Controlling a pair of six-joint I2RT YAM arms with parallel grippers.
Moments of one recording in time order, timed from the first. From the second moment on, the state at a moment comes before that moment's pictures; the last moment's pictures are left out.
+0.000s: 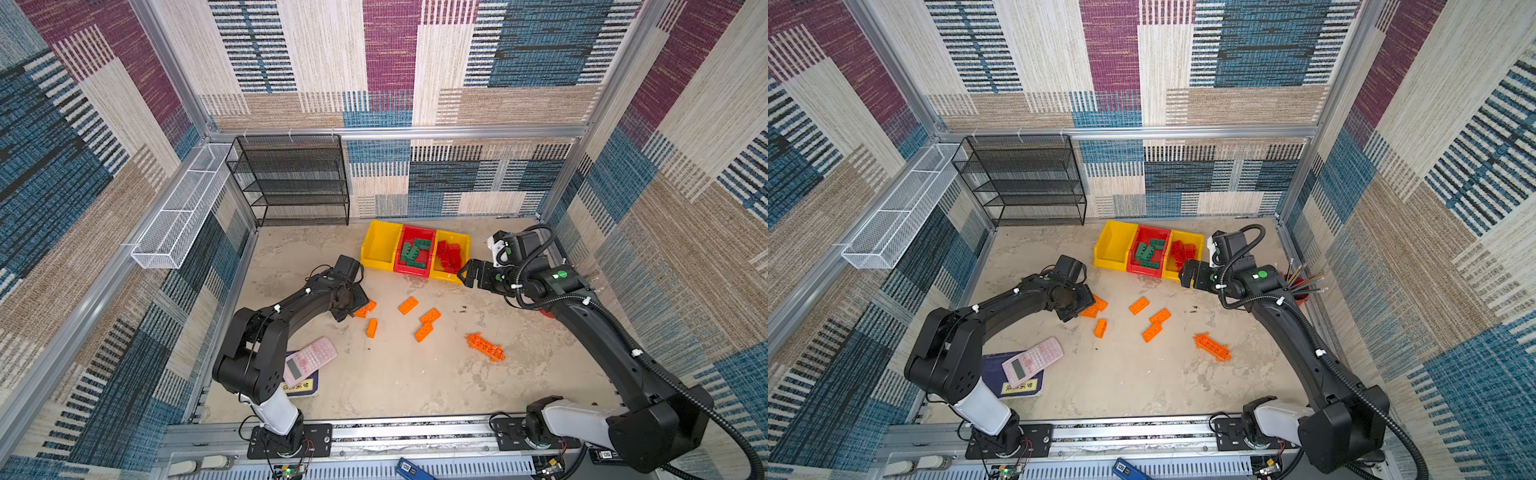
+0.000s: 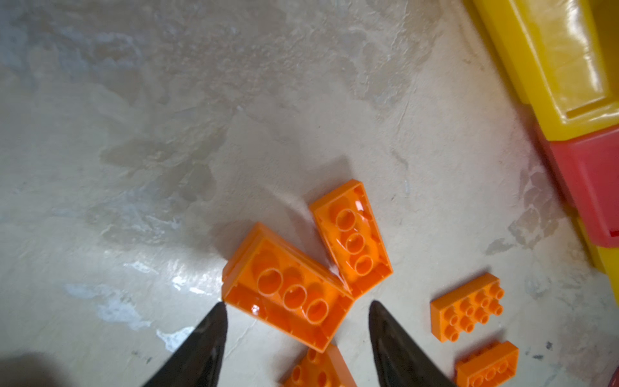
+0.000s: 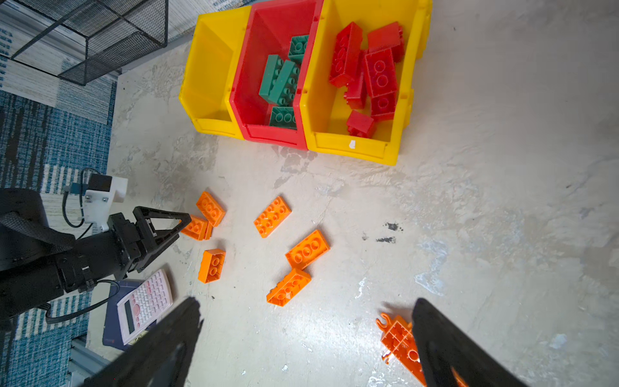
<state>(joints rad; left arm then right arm) -0.40 1.69 1.08 -0.56 0.01 -0.91 0.31 1.23 1.20 -0.81 -0.18 0.48</state>
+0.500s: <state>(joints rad) -0.40 1.84 1.22 -0.61 0.04 -0.86 0.31 1.21 1.19 -0.83 -0.13 0.48</state>
